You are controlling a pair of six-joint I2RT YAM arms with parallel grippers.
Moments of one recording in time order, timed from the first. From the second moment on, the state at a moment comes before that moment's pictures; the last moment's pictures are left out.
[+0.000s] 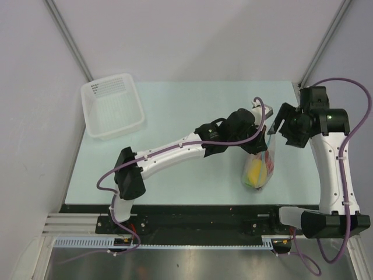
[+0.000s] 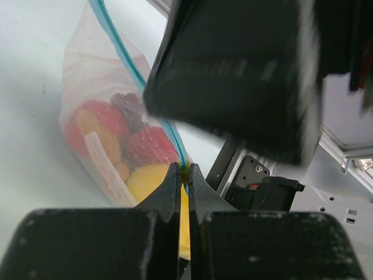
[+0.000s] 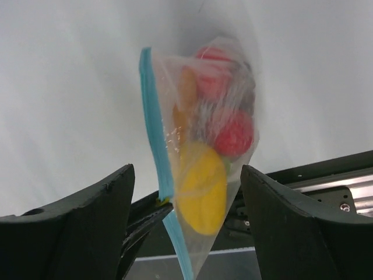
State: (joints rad) left arm -1.13 1.96 1.91 -0.39 0.12 -0.44; right arm -0.02 1.25 1.63 -1.36 -0.04 0.49
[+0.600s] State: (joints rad) left arm -1.14 1.95 1.84 -0.36 0.10 -0.45; right arm 0.05 1.35 1.50 -1.24 -0.04 0.52
